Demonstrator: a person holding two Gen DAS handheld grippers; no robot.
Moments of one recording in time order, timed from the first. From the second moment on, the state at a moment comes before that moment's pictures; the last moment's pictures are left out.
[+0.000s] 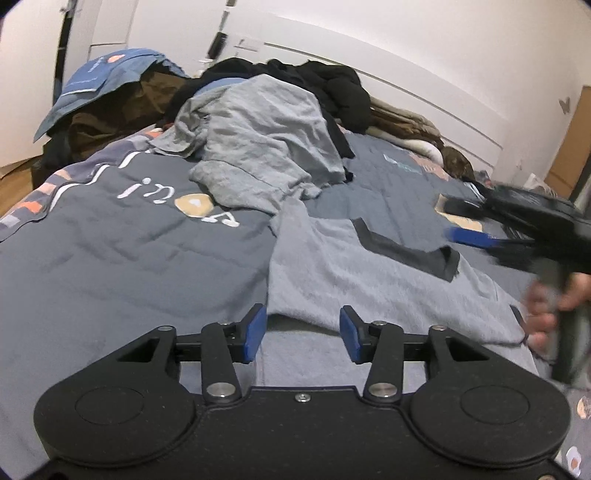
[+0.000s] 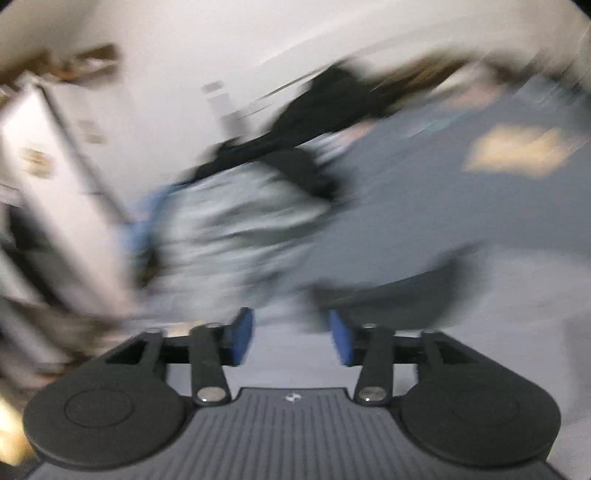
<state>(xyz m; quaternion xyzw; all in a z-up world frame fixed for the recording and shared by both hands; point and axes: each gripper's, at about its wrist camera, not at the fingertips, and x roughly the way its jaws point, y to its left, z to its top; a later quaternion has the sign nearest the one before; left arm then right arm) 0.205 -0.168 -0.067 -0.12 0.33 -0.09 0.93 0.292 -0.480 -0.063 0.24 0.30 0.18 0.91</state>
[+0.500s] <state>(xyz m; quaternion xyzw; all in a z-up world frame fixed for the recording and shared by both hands) 0.223 -0.125 -0.066 -0.16 0.34 -0.05 0.92 0.402 -0.364 -0.155 0.30 0.42 0.23 0.83</state>
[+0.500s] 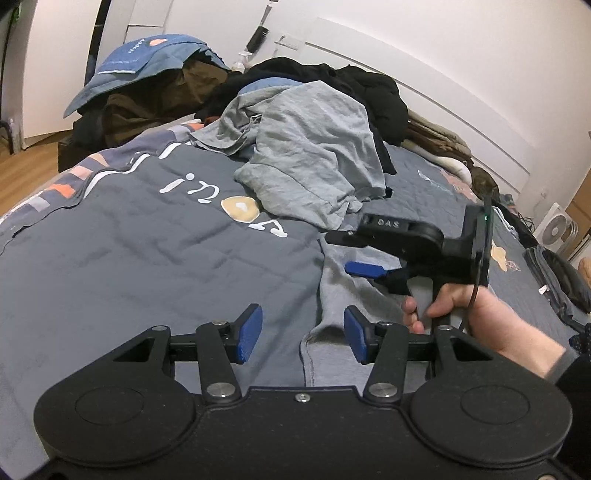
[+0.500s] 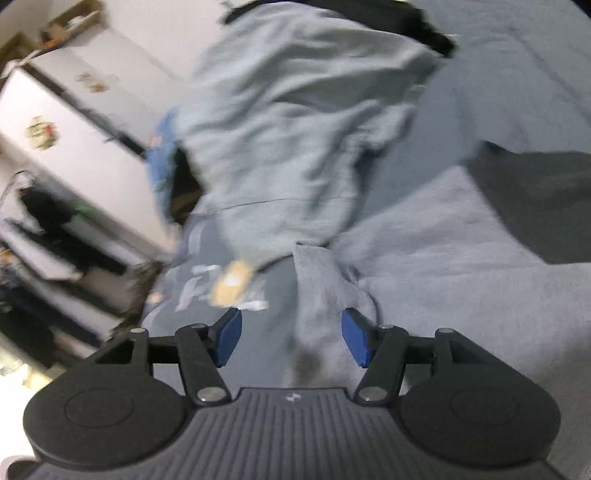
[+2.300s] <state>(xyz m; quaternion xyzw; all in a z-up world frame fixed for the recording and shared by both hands) 0.223 -0.154 -0.078 0.00 0.34 -0.07 0.94 0.313 -0.511 -0.079 0.06 0.33 0.01 0.94</state>
